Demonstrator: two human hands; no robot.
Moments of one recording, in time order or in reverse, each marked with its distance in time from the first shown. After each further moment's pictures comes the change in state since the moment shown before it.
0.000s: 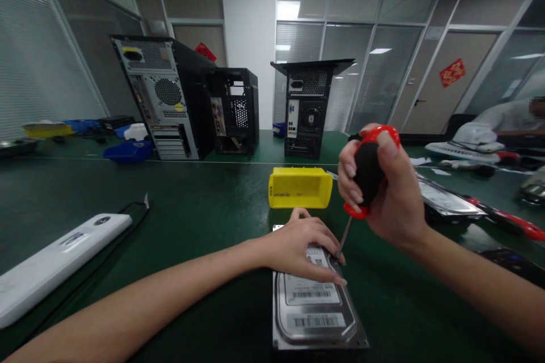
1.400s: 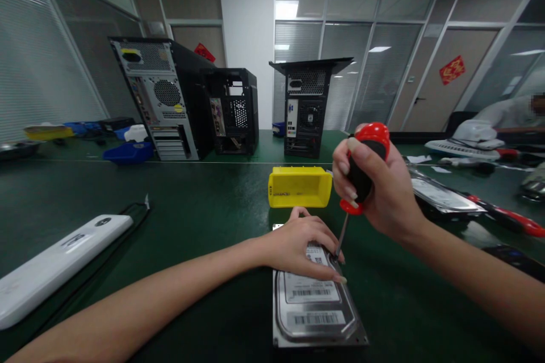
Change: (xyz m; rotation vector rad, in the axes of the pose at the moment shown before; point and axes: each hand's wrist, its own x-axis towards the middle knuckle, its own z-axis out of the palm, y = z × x) left_hand -0.001 0.001 -0.001 0.007 0.003 0.012; right_hand 0.003 -0.001 -0.001 -0.056 -0.023 0.062
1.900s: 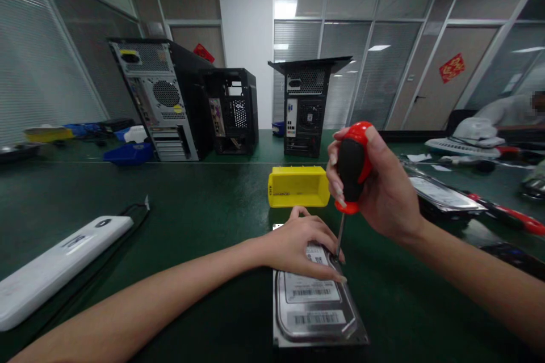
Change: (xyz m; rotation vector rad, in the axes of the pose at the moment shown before) left_hand 0.001 -0.001 0.000 0.014 -0.008 0.009; right_hand -0.002 0.001 0.000 0.036 -0.017 0.045
